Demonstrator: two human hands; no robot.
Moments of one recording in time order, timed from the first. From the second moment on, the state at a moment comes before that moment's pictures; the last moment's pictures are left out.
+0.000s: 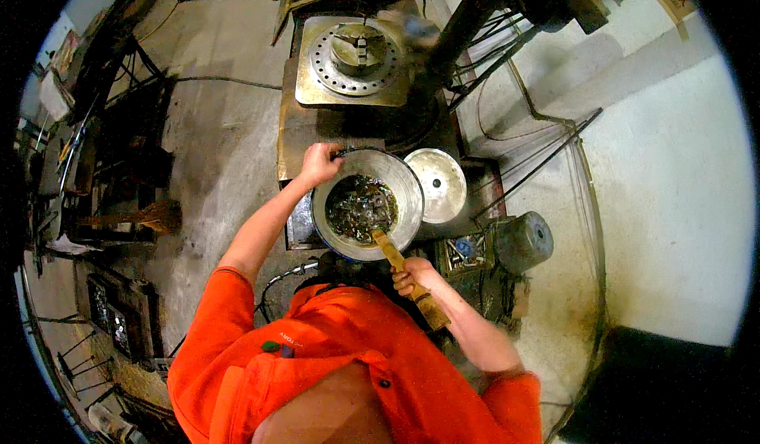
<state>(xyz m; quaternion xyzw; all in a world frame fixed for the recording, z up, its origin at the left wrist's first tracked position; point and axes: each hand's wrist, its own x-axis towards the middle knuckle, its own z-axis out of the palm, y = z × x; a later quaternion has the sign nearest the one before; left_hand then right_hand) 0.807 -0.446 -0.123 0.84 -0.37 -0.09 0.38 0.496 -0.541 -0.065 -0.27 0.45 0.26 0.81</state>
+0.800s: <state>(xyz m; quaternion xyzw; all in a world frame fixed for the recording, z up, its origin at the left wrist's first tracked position) 0.800 -0.433 -0.116 0.84 -0.38 -0.08 0.37 0.515 -0.596 -0.018 -0.28 0.47 0.36 0.76</state>
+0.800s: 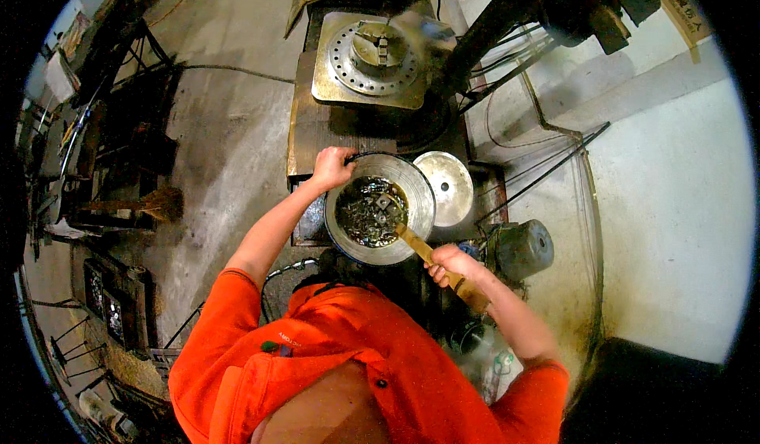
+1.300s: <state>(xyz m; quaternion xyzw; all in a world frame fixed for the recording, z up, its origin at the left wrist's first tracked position) 0.804 -0.439 -0.131 0.84 -0.34 -0.13 0.41 0.494 -0.529 -0.049 0.15 0.35 0.24 0.89</state>
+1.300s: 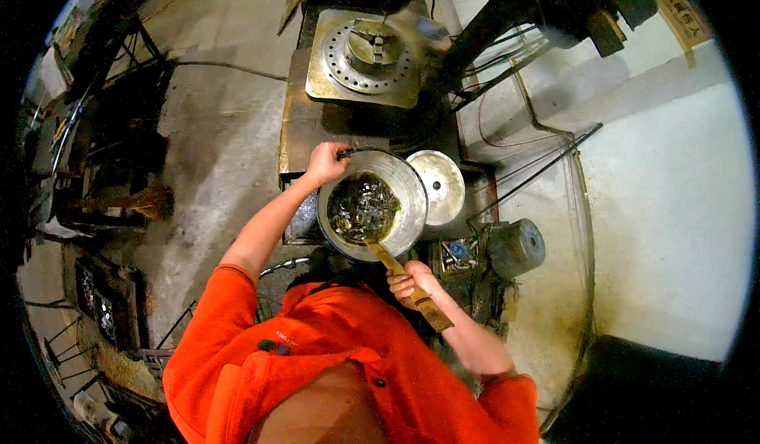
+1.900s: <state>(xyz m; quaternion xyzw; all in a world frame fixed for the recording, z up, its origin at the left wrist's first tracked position) 0.798 -0.446 -0.122 0.81 -0.38 -0.10 0.43 0.473 -0.540 -0.093 -0.04 0.31 0.29 0.90</state>
